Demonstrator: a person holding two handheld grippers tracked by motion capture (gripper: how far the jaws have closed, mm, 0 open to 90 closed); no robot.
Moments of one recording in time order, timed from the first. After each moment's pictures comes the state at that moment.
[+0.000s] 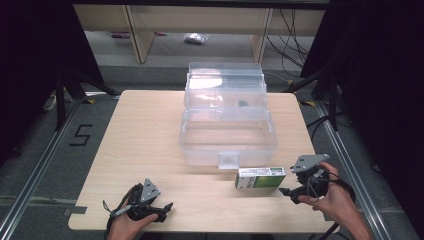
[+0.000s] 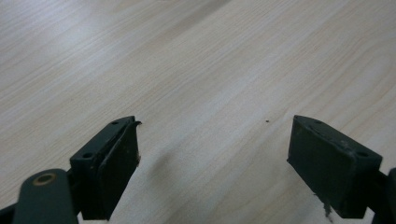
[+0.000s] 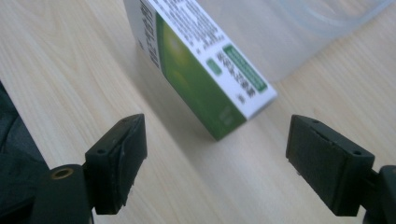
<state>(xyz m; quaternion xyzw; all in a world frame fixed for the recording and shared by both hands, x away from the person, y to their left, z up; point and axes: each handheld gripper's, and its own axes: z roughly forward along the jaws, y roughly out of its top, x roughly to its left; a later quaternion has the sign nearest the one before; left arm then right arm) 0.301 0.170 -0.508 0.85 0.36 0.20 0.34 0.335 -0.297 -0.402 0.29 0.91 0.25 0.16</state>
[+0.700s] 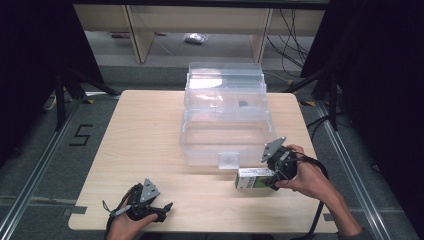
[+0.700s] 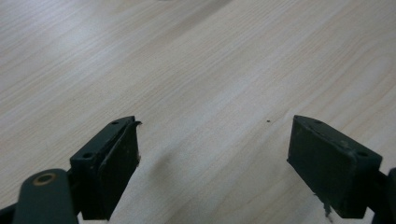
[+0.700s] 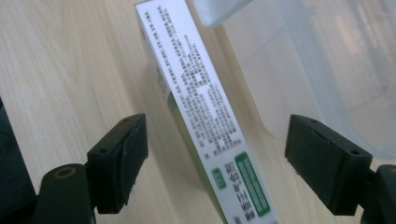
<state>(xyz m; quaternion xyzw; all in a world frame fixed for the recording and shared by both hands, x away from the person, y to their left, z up) 0.301 0.172 -0.506 0.85 0.35 0.20 0.33 0.383 -0.232 -0.394 0.17 0.96 0.16 0.12</state>
